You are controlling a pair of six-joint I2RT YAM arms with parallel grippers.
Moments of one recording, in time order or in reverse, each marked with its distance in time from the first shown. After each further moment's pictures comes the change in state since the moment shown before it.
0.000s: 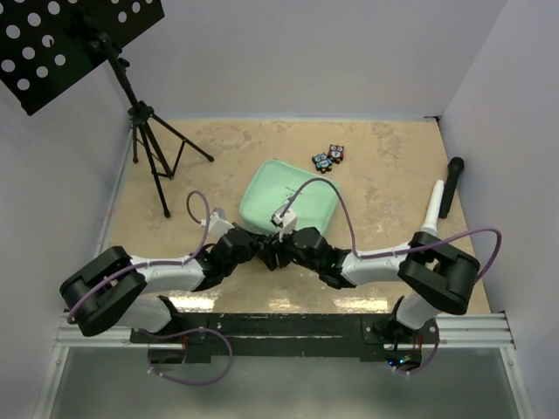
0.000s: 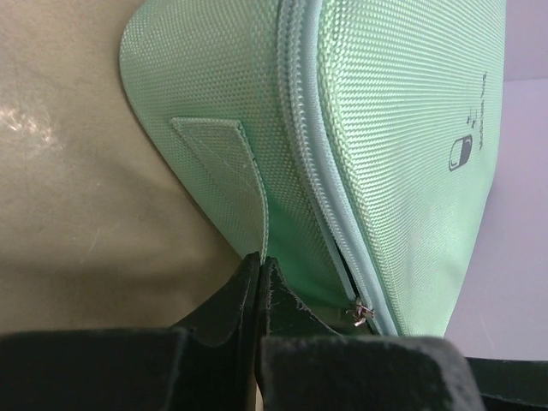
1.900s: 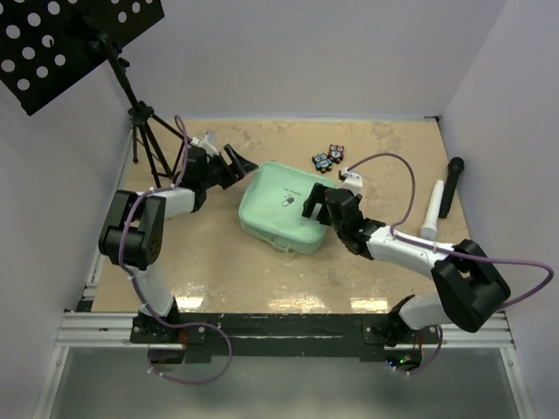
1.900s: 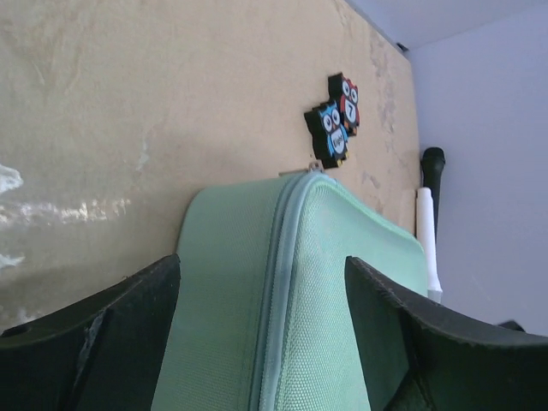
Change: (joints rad) left arm 0.665 0.457 0.601 0.055 0.850 0.605; right arm -0.380 -0.219 0.074 -0.463 0.314 0.391
